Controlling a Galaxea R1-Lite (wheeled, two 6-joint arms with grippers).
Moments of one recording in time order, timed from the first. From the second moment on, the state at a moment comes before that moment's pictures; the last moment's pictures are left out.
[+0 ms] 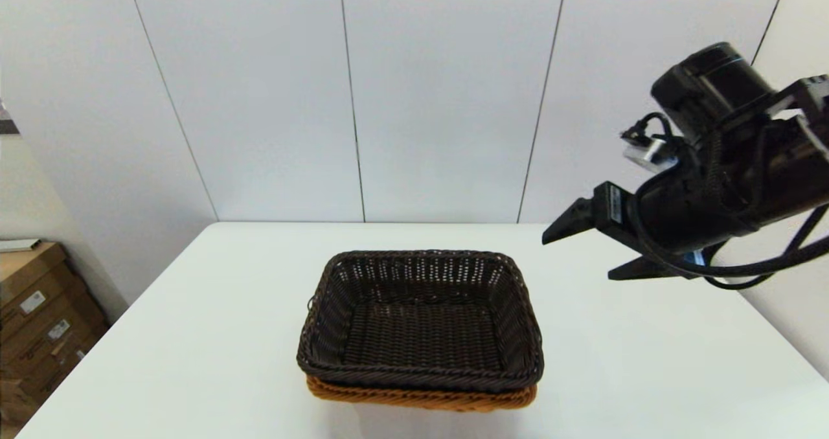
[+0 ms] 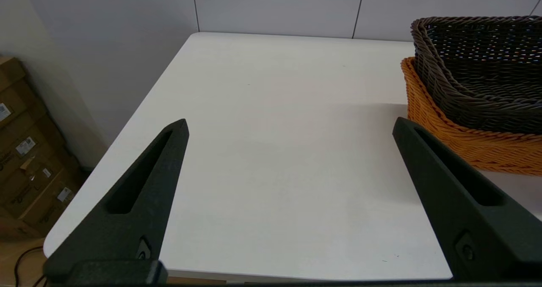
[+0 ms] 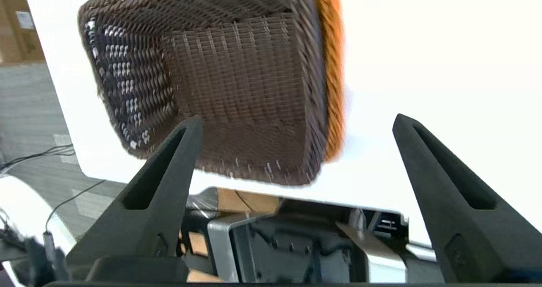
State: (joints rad) left arm 0.00 0.00 -0.03 0.06 0.03 -0.06; right arm 0.41 1.67 -1.48 0.76 0.15 0.71
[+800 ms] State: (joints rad) left arm 0.00 0.00 -0.03 0.06 0.03 -0.06; right arm 0.30 0.94 -1.07 0.88 -0.05 0.76
